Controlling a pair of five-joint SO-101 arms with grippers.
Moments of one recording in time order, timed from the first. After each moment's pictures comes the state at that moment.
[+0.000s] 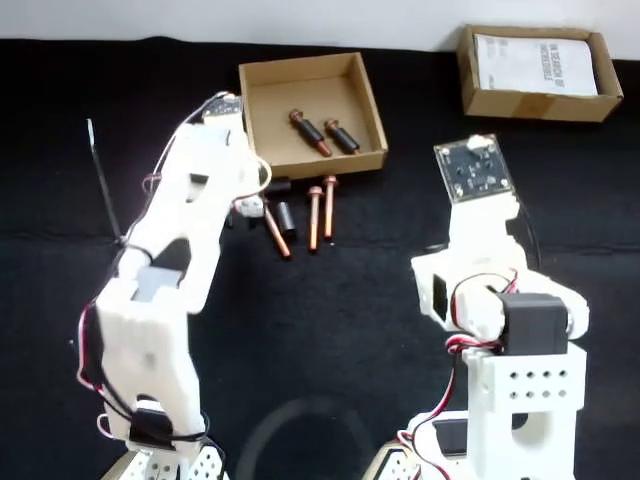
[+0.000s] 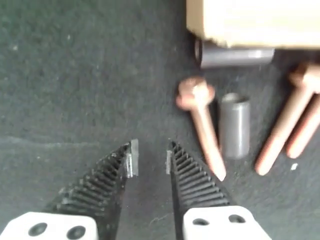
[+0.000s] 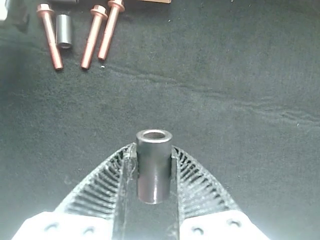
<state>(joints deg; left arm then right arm) 2.6 34.3 -19.4 76.7 20.2 -8.2 -50.3 23.8 88.0 10.9</state>
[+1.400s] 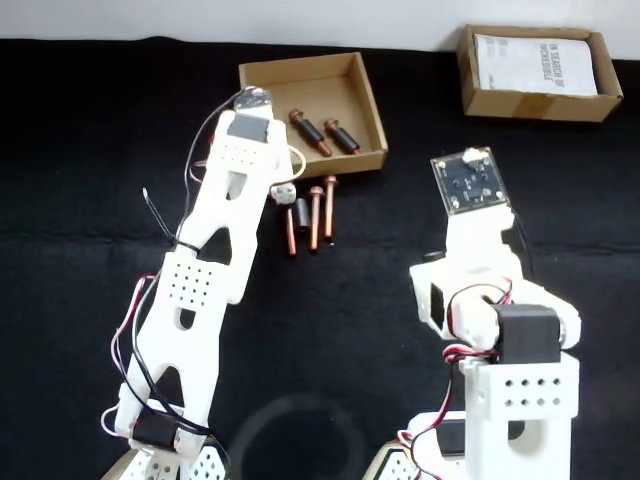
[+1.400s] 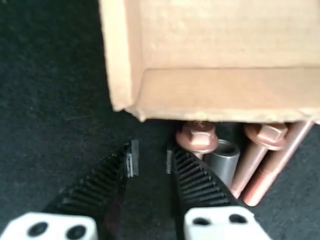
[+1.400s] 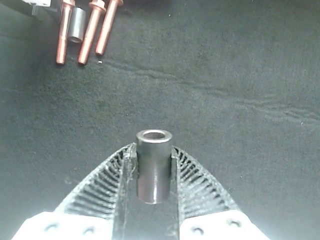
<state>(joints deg) 7.9 67.6 -70.6 96.0 28.1 -8.0 -53.5 30.2 84.6 11.5</state>
